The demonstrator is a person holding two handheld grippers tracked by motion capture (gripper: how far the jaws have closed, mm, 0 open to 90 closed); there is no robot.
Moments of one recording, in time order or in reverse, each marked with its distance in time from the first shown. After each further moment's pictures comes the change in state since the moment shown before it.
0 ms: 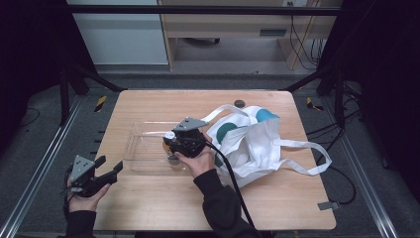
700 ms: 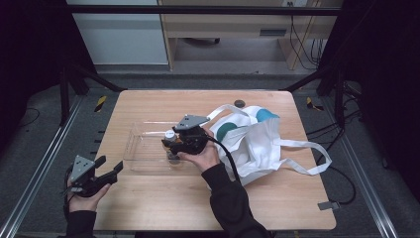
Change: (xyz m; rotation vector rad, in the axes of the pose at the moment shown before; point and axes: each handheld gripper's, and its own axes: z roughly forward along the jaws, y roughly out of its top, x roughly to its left) left arm 0.000 0.000 0.000 -0.001 -0.003 -0.005; right arm -0.004 0.006 -0.008 -0.037 0.056 -0.097
